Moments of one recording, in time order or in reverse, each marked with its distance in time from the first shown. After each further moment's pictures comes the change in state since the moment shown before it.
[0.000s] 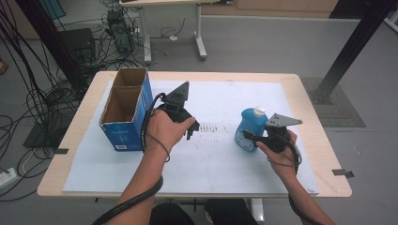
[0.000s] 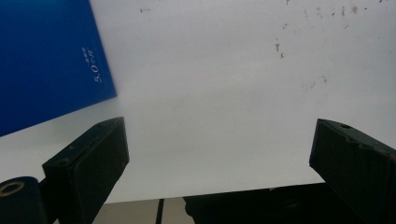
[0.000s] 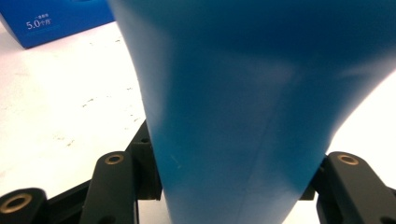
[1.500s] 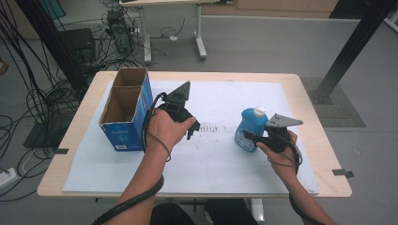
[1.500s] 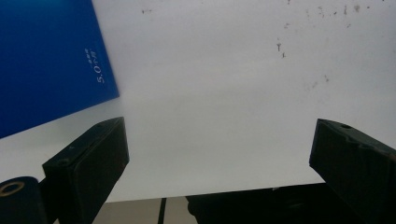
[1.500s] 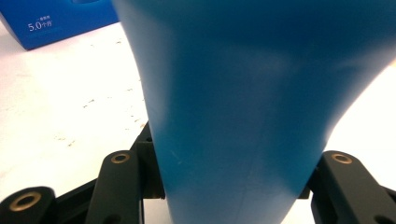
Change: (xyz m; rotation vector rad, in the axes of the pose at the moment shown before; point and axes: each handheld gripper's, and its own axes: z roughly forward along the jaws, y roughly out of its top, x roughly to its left) left arm -0.002 0.001 -0.001 0.002 0.015 0.006; right arm 0.000 -0.002 -0.001 -0.009 0.002 0.003
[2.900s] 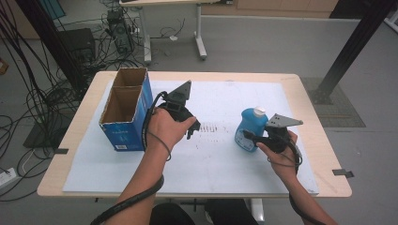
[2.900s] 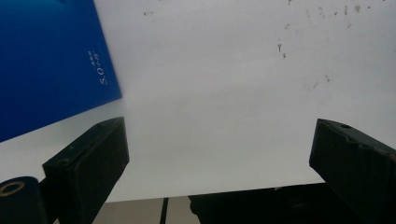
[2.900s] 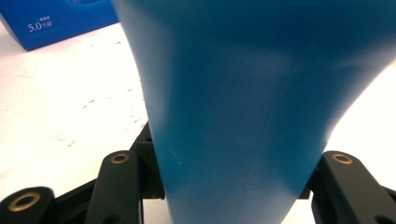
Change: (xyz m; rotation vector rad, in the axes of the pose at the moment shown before) left arm -0.001 0.001 -0.001 0.001 0.010 0.008; right arm 0.000 0.000 0.000 -0.002 -0.001 0.000
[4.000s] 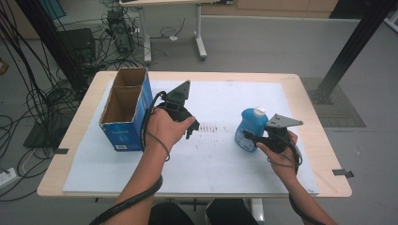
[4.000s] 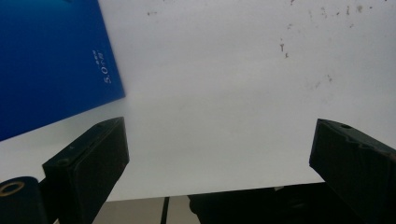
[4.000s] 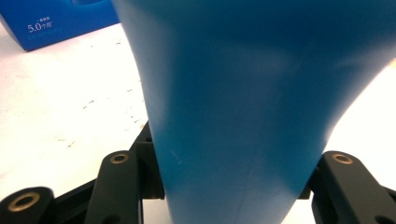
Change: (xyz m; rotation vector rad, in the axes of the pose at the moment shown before) left arm 0.002 -0.001 -0.001 -0.004 0.004 -0.004; right arm 0.000 -0.001 0.000 -0.004 -0.002 0.000
